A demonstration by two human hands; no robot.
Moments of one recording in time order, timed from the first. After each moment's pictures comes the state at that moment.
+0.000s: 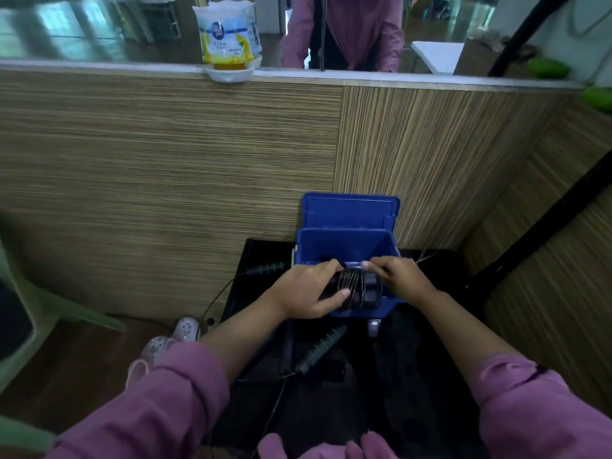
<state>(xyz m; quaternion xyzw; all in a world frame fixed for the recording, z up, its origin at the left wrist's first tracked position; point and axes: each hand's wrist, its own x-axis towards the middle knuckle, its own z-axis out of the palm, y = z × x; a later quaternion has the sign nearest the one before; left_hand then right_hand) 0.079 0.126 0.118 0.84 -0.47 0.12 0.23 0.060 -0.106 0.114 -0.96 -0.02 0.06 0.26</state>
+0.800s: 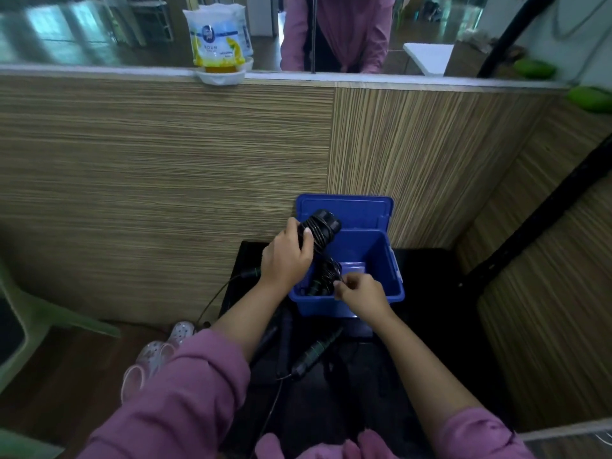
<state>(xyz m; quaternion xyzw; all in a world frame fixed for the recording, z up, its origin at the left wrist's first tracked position) 0.111 0.112 0.128 0.93 -0.13 0.14 0.31 0.034 -0.031 0.113 -0.88 0.17 0.06 0.43</state>
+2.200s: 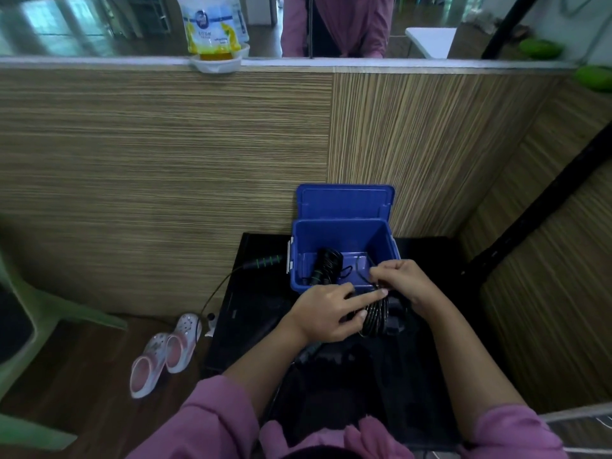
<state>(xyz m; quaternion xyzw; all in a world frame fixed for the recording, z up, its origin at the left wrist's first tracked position) 0.037 0.094 0.083 0.78 -0.54 0.18 0.25 0.018 -0.087 0.131 -0.76 0.16 0.07 0.63</state>
